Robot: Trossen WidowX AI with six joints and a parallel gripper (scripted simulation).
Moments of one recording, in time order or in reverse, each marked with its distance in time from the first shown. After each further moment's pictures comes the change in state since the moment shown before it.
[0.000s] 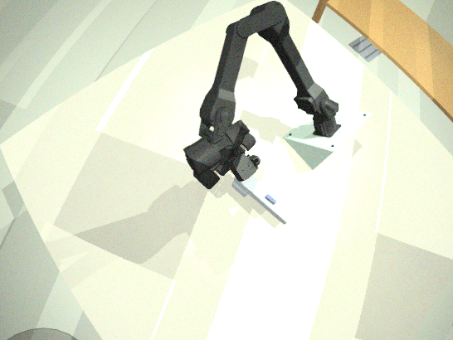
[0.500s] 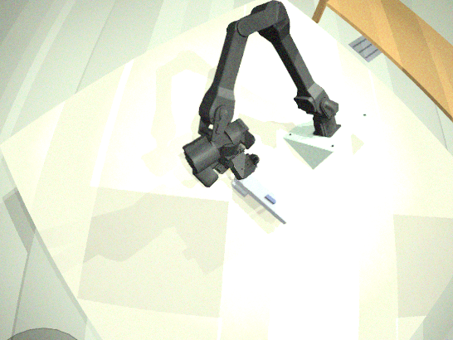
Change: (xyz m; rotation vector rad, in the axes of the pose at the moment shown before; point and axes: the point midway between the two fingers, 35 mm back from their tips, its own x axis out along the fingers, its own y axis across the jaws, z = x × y) arm -0.002 0.001 -0.004 0.010 0.000 0.001
